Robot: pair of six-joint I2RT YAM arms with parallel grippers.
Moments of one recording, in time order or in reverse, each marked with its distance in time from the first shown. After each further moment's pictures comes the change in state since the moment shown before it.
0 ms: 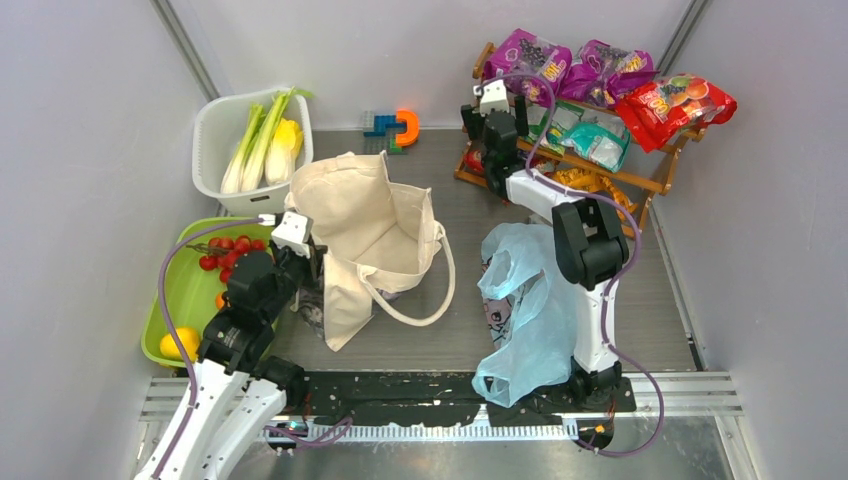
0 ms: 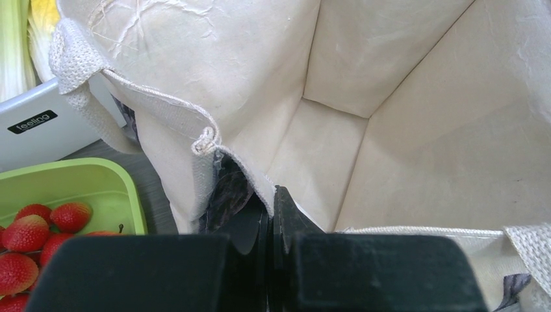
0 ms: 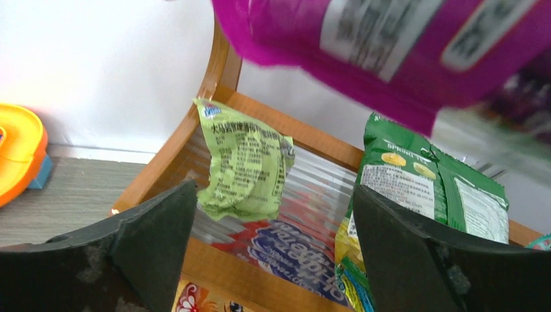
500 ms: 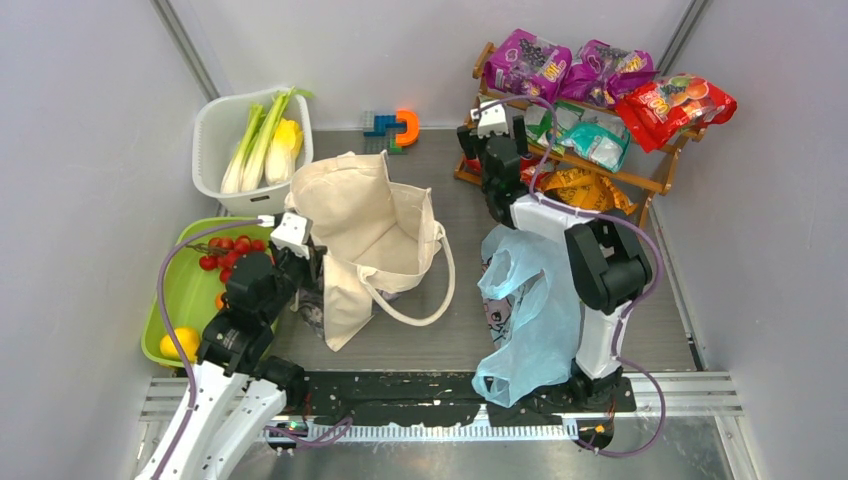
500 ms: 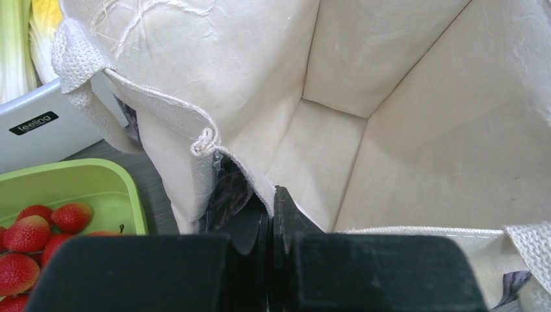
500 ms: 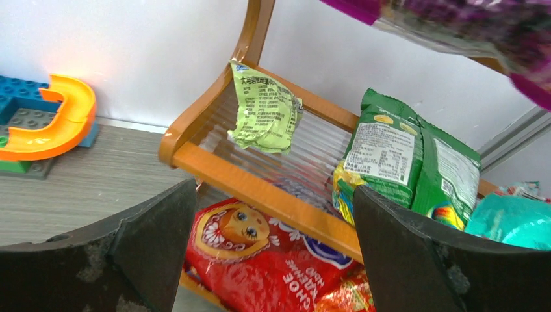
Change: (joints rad) left arm 0.000 -0.006 0.000 -0.002 0.004 0.006; right arm 0.068 -0.190 -0.300 0.134 0.006 -0.017
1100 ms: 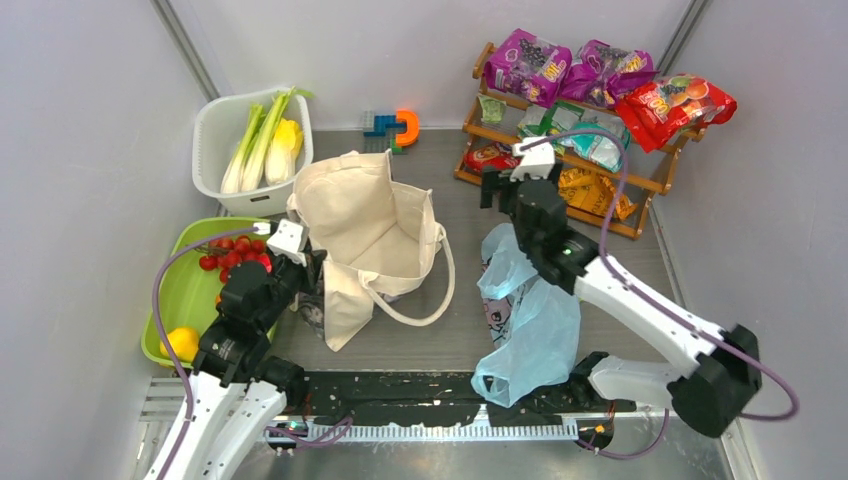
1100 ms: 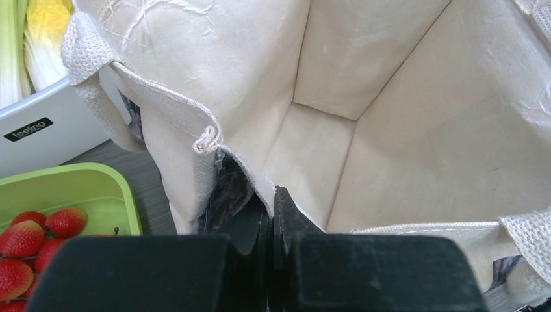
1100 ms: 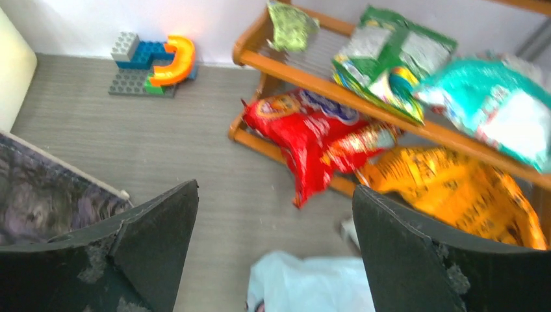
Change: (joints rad) left arm 0.000 -0.068 -0.014 -0.017 0.027 -0.001; right arm 0.222 -0.712 -0.351 -0.478 0.098 0.291
